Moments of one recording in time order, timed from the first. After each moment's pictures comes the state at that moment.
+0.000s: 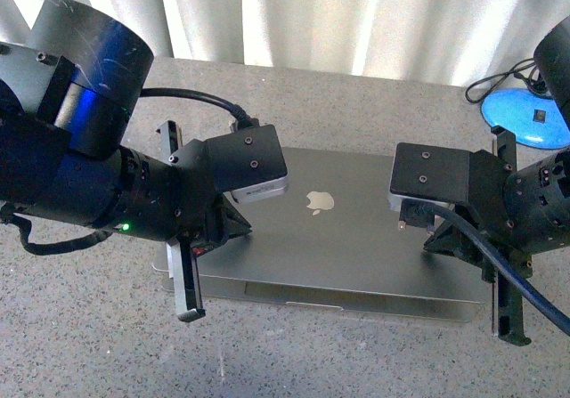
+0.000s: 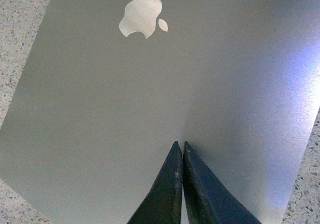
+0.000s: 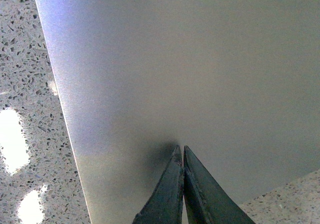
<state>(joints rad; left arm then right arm) -0.34 2.06 0.86 0.27 0.40 0.96 0.23 1.94 0.83 -0.06 -0.29 -1.08</state>
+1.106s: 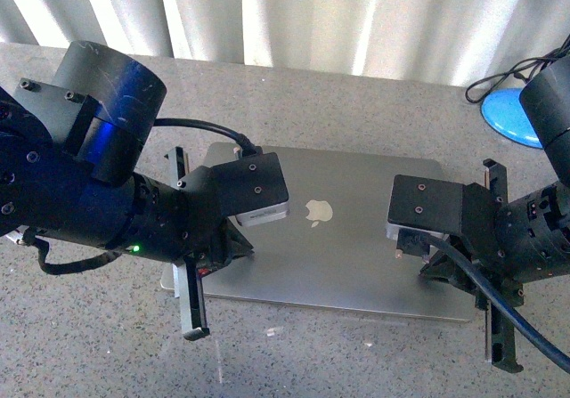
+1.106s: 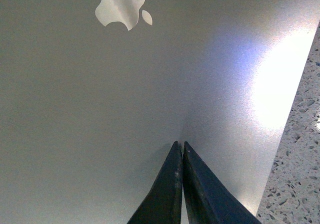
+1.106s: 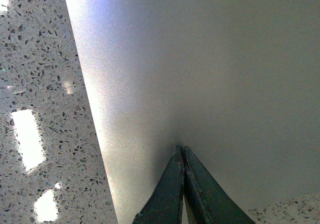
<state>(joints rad) -0.34 2.13 0.88 0.28 0.42 0.96 0.22 2.02 0.81 -0.01 -0.32 -1.06</state>
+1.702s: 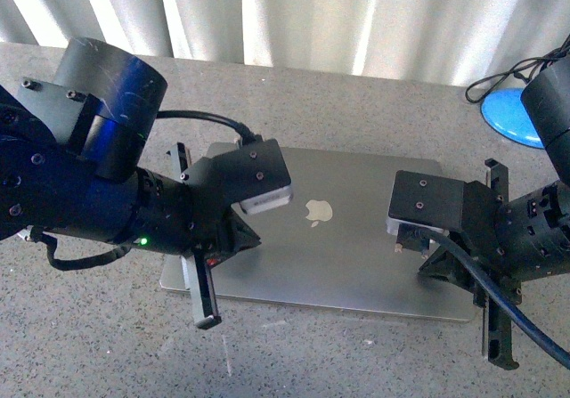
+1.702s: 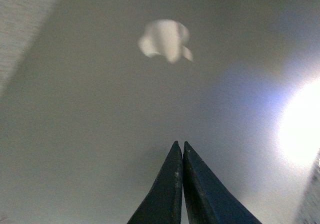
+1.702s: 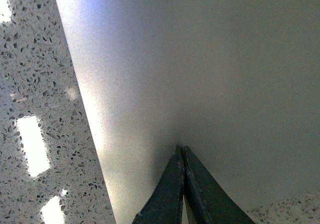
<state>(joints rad) -0.32 2.12 0.87 0.44 0.44 0.79 0.21 1.99 0.82 0.00 -0.33 -0.99</state>
